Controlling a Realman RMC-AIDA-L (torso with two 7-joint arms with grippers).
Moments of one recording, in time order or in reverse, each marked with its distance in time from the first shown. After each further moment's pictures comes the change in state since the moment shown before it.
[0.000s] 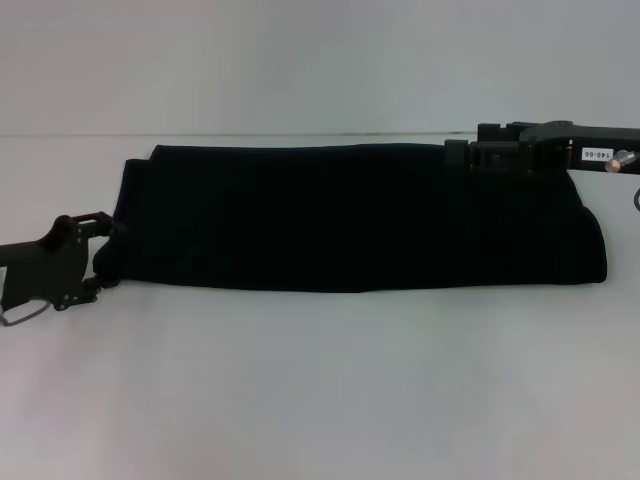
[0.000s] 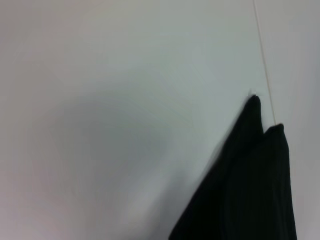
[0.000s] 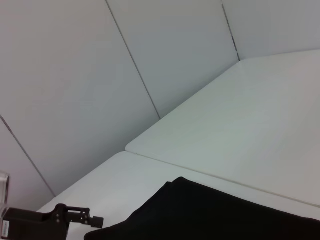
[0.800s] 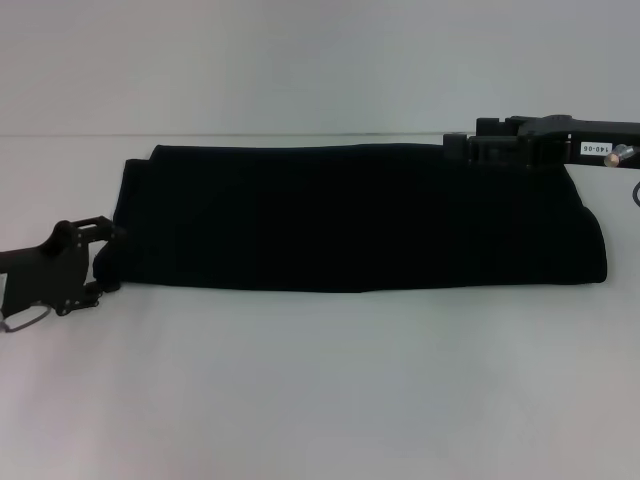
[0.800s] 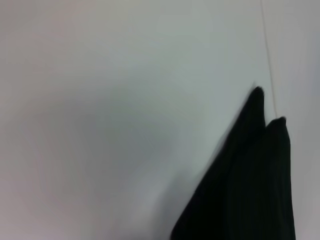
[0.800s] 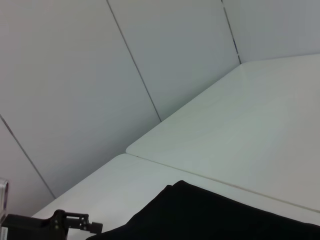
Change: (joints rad) left arm 0.017 -0.007 0.000 -0.003 -0.026 0.004 0.013; right arm 0.006 0.001 0.000 -0.009 0.001 0.000 0.004
